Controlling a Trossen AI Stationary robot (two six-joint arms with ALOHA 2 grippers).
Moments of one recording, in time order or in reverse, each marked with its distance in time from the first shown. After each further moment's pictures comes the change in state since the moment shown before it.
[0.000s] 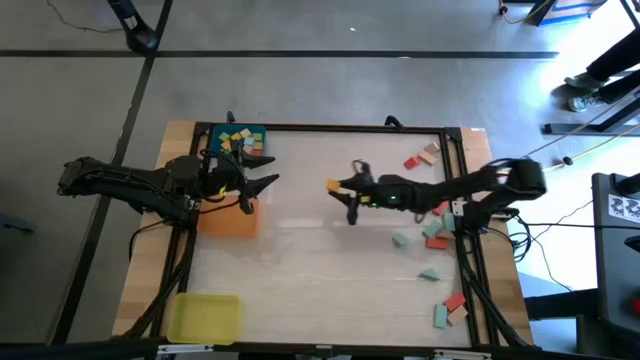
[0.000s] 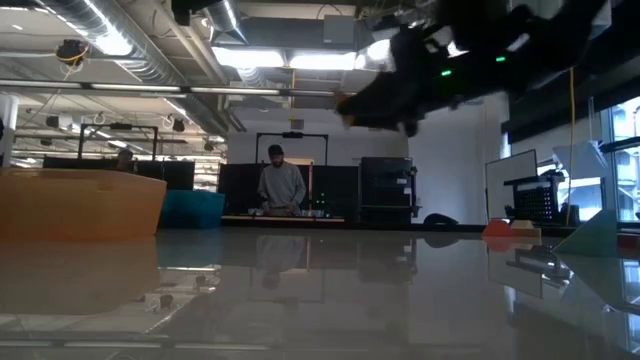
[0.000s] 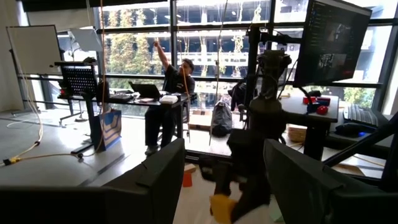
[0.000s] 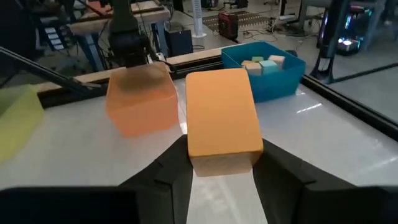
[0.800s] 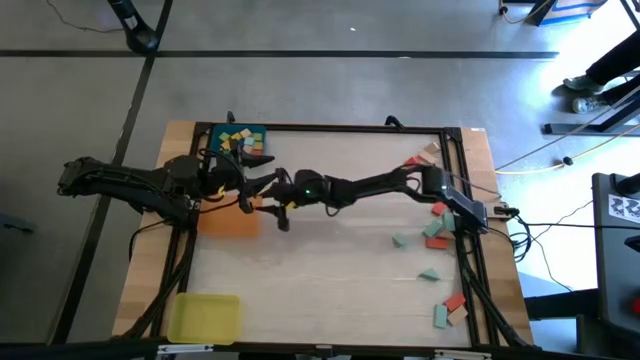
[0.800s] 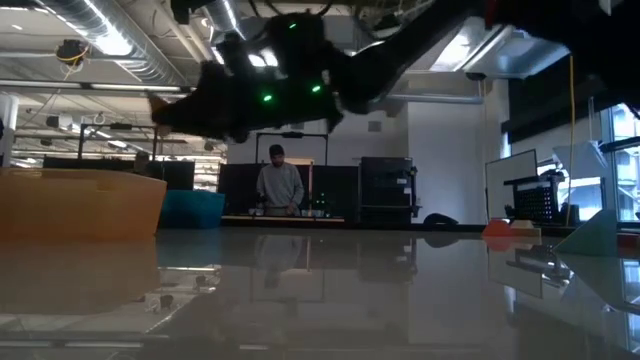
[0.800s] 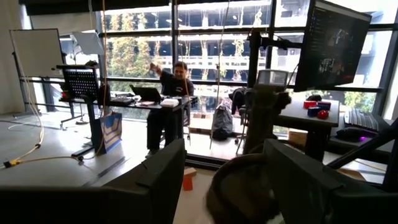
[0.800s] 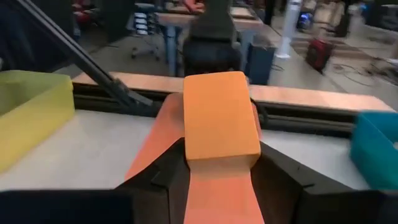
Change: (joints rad) left arm 0.000 -0.001 0.000 0.005 -0.001 -0.001; right arm -0.026 0.785 0.975 -0.140 -0.386 -0.234
